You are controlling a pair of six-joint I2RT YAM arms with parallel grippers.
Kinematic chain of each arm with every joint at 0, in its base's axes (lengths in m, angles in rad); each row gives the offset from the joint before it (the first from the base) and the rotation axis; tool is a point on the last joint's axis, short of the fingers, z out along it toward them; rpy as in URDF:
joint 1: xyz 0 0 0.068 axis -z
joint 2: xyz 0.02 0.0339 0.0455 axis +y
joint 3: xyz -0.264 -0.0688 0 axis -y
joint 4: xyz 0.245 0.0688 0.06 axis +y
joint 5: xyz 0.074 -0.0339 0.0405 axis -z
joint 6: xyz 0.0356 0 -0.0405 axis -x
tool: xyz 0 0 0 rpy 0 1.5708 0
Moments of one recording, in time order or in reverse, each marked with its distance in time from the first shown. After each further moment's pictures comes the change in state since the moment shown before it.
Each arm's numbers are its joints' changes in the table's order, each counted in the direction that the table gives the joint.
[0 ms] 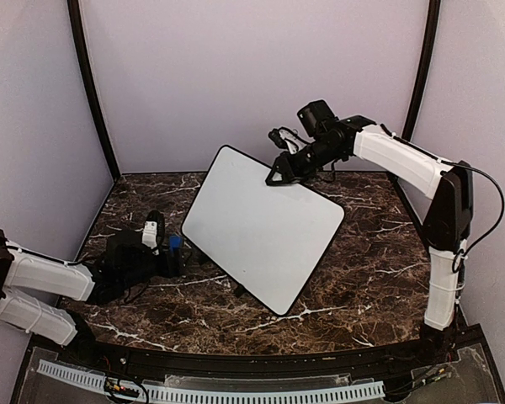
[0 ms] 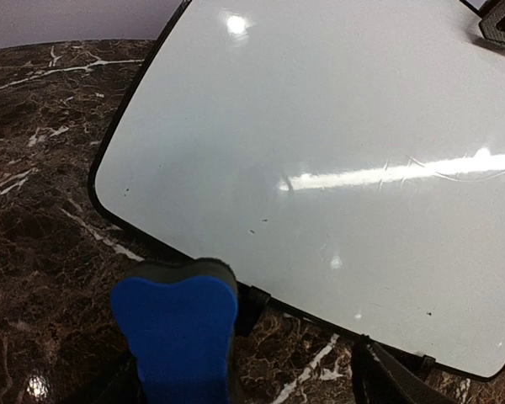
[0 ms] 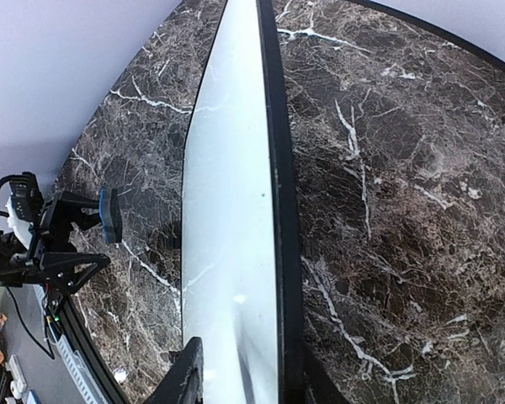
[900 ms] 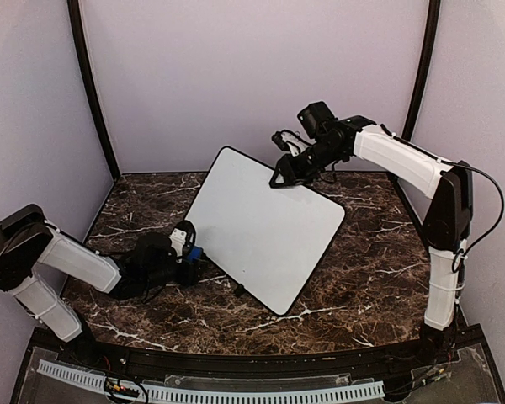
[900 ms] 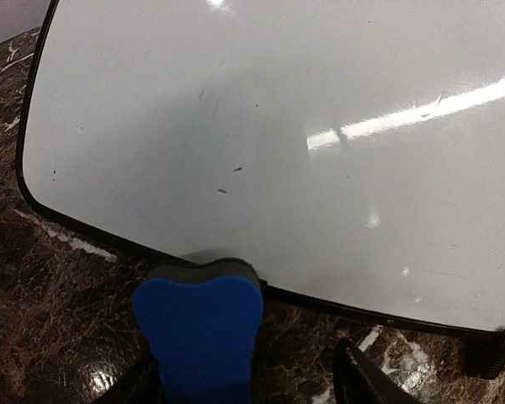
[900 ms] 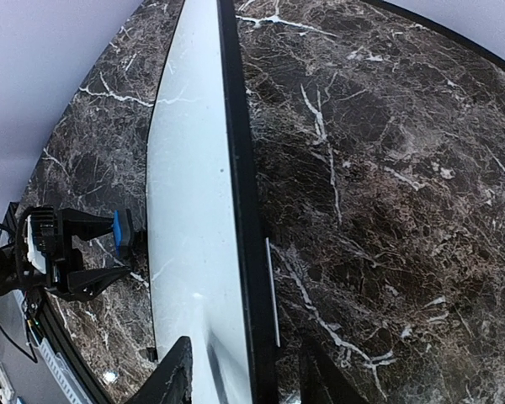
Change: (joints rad) left arm 0.089 0.282 0.127 0.011 -0.062 -0.179; right arm 0.006 0.002 -0.003 0.034 0.068 0.006
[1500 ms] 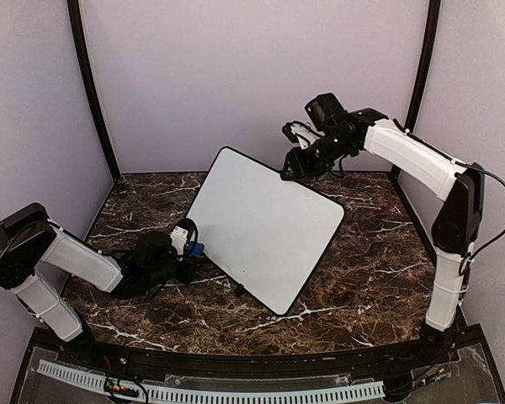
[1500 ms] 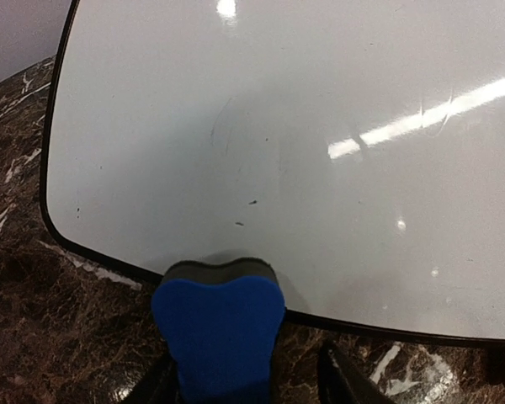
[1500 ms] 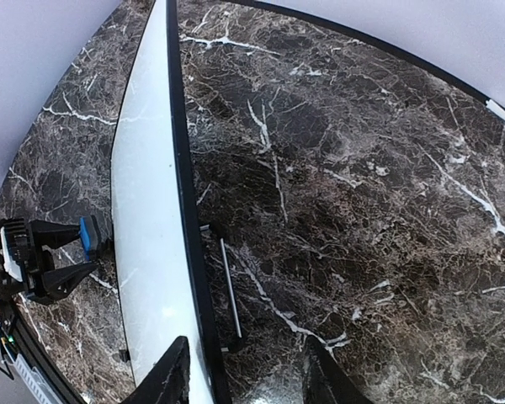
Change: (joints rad) left arm -0.003 0.027 0.010 -0.047 -0.057 -0.089; right arm 0.007 -0.065 -0.001 0.047 0.159 0.008
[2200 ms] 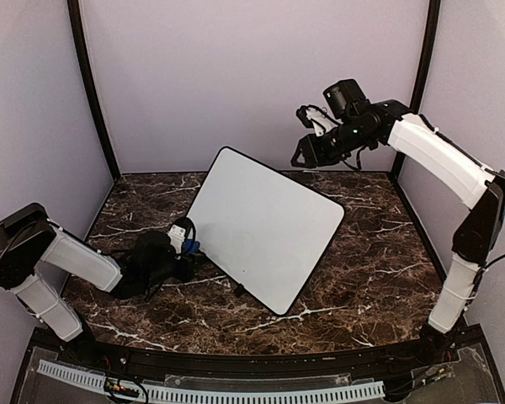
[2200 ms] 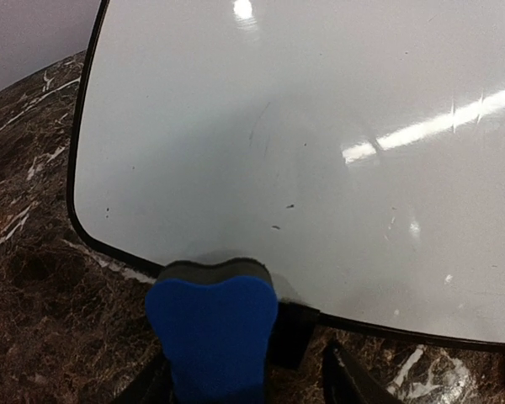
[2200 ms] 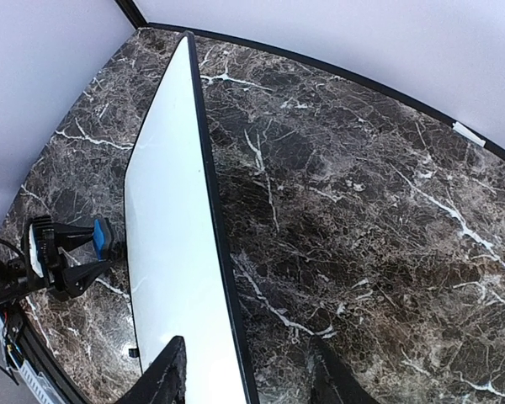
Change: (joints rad) left arm -0.015 0.001 -0.003 -0.006 -0.040 -0.016; right arm 0.006 -0.156 -0.058 -0.009 0.040 -0.008
